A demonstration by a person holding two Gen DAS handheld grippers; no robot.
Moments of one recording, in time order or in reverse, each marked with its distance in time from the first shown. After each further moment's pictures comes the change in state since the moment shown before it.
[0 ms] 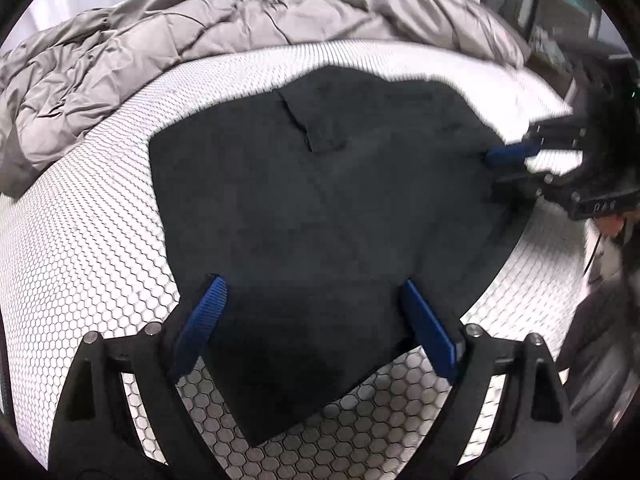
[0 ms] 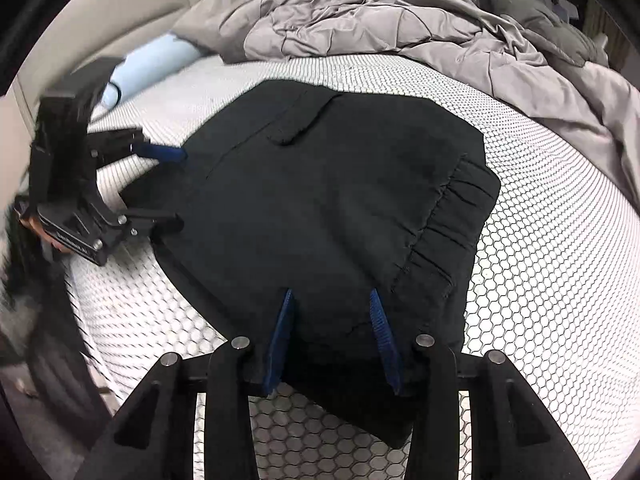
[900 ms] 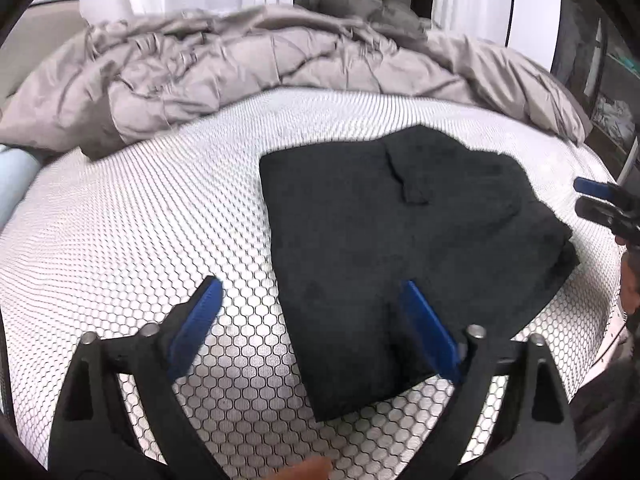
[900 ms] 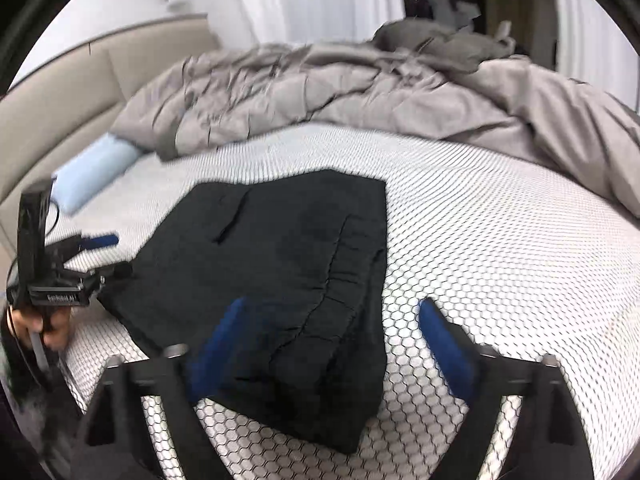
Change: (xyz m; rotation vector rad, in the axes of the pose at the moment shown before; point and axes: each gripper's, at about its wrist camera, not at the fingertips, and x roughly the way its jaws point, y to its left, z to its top) left arm -0.047 0.040 -0.031 -0.199 -0.163 0.225; right arm -0.052 -0.022 -0.020 0.233 -0.275 -0.164
